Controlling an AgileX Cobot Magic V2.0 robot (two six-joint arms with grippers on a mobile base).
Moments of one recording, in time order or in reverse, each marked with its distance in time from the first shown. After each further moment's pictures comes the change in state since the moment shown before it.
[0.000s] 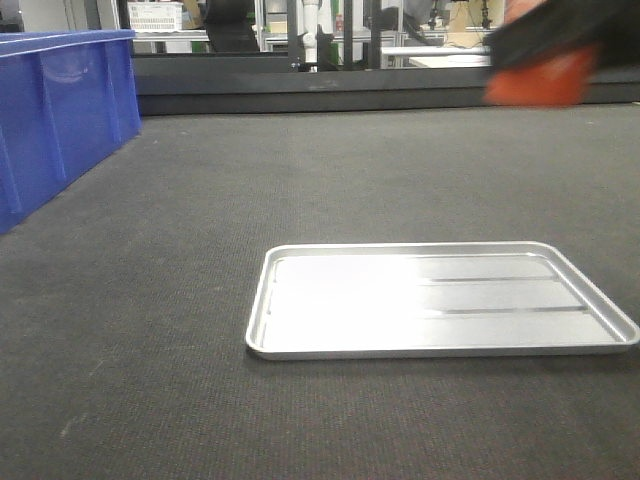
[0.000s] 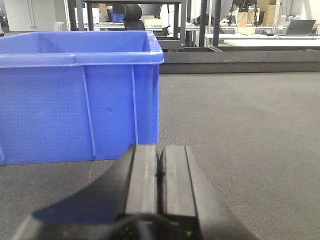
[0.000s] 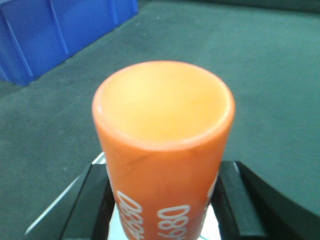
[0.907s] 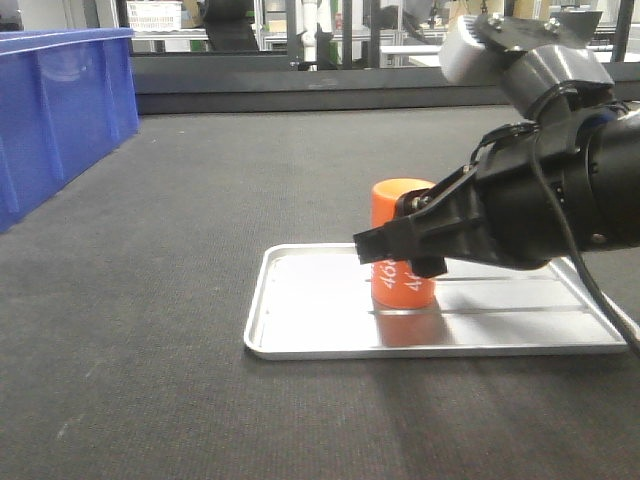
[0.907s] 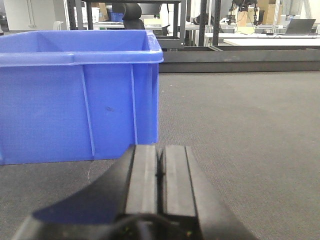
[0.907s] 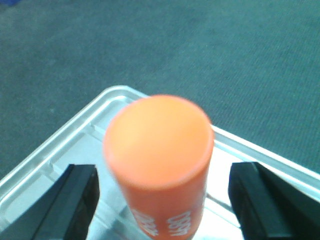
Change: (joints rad) left arm 0.000 0.000 0.000 0.000 0.000 0.000; right arm 0.041 0.443 -0.004 -0.025 -0.286 0.000
